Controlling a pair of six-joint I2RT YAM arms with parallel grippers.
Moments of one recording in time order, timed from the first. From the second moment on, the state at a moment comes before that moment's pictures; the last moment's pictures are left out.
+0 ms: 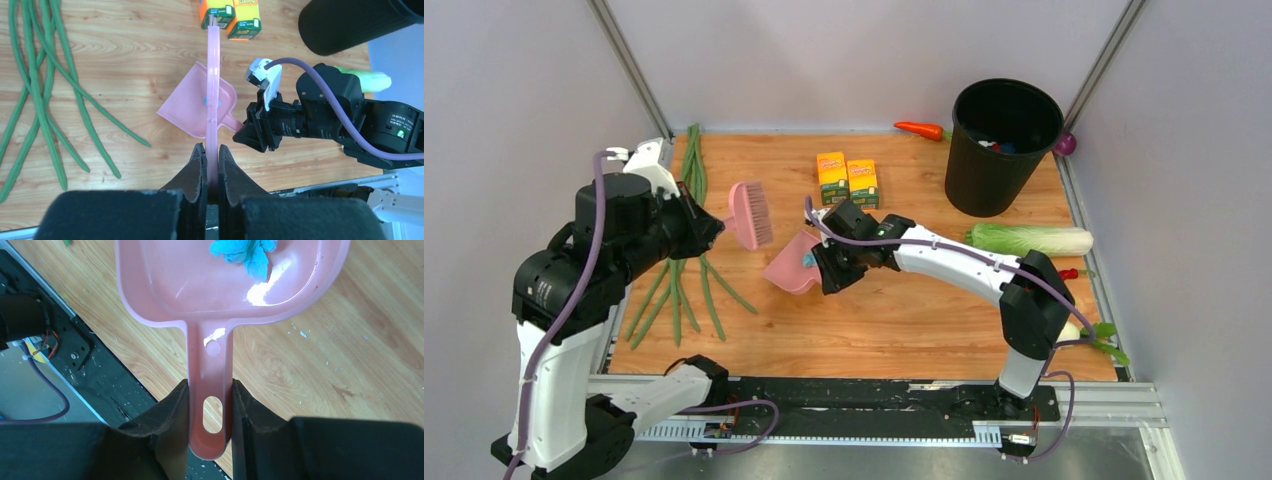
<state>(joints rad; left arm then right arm) -0.48 1.01 1.82 -1.35 -0.13 -0.51 0.94 1.76 1.41 -0.63 -0.21 0.33</state>
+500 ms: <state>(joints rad) -0.48 0.92 1.80 -1.37 -0.20 -0.55 0.94 1.69 1.56 -0.68 -0.16 0.38</state>
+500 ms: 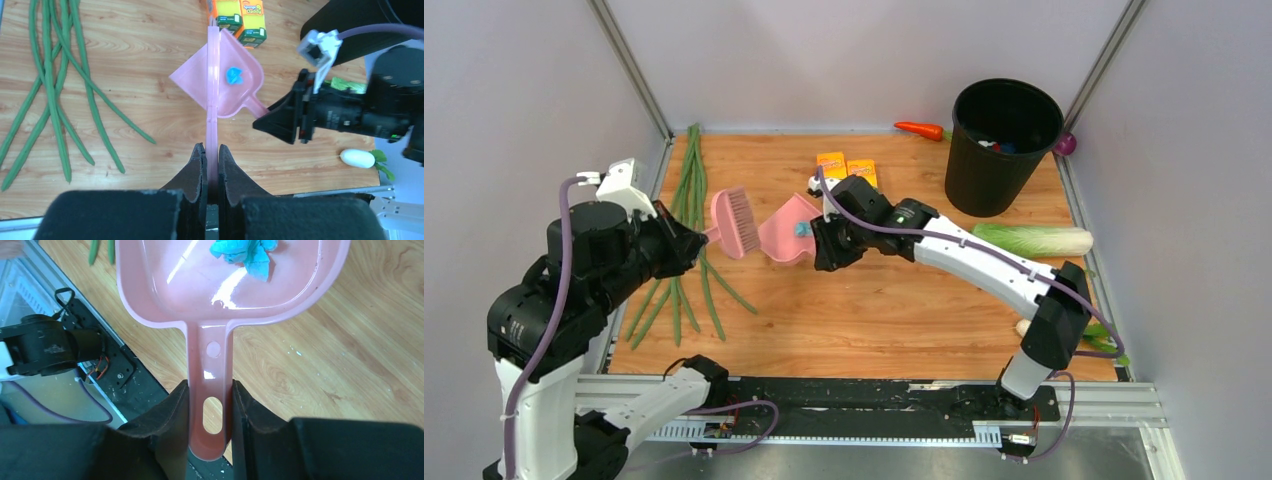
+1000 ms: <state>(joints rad) -0.48 0.94 1.76 -1.38 -0.18 -0.55 0.86 1.56 1.71 -0.76 -0.09 0.48</state>
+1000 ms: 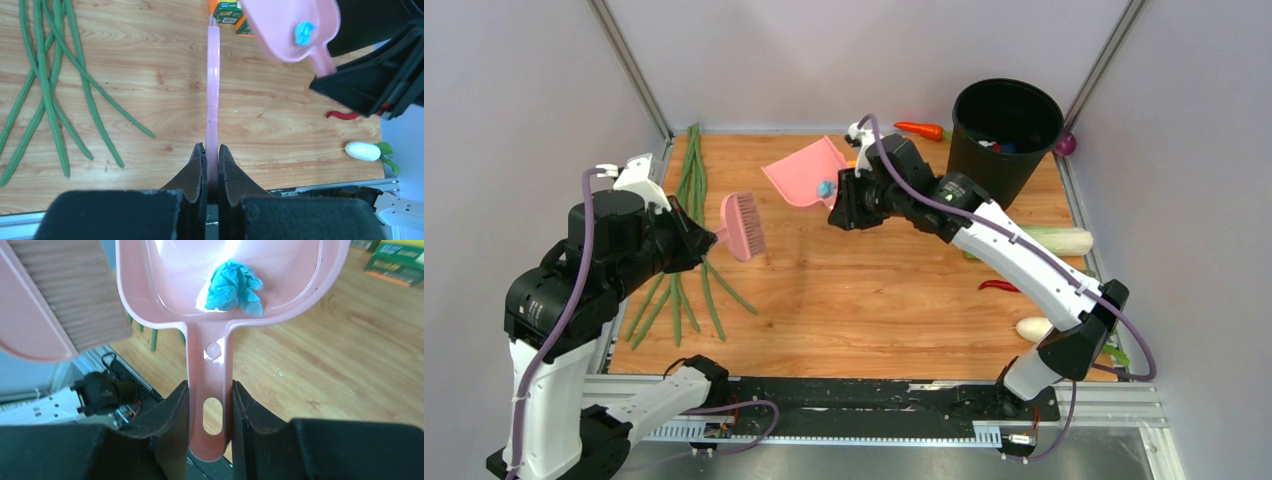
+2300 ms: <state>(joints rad) -0.48 0.86 1.79 -1.37 -0.14 -0.59 -0.02 1.67 2.02 -0.77 -0.57 0.67</state>
